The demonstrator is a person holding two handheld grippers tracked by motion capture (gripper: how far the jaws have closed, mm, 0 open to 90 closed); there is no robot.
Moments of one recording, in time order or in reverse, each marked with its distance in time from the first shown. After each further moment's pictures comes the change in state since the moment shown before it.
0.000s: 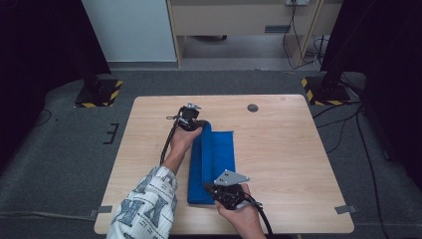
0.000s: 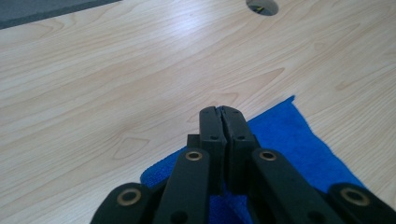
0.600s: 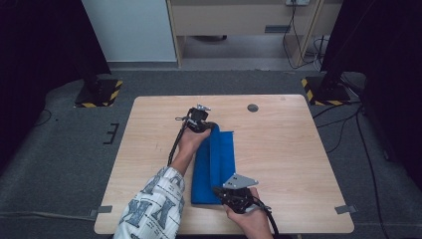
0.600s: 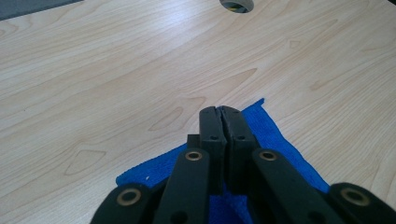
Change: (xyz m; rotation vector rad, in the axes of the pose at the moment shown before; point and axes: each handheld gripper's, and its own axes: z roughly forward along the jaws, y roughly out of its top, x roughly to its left) left arm -0.025 0.004 0.013 0.024 -0.022 0.028; right arm -0.011 -0.018 -0.014 0.043 -0.021 0.014
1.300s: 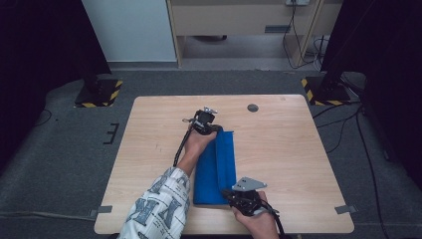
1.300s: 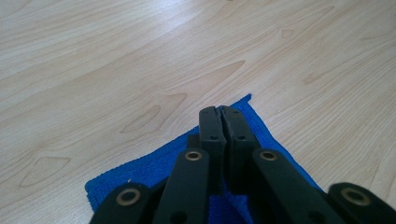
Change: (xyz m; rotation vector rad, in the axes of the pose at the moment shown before) left arm -0.011 -0.002 0.019 0.027 -0.015 0.004; right arm -0.016 -0.021 -0.007 0.025 -0.032 0.045
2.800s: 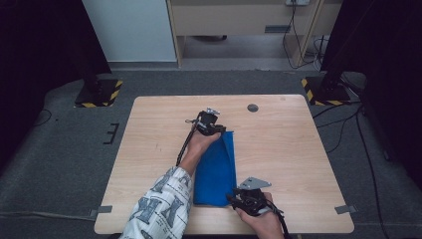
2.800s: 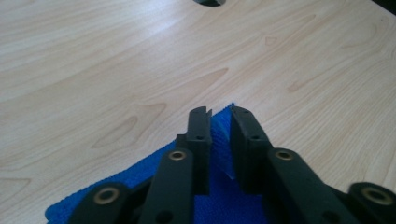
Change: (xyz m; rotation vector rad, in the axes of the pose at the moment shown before) left arm -0.005 -0.002 0.012 -0.023 -0.060 -0.007; right arm -0.015 -0.013 0.000 0.055 -0.050 0.062
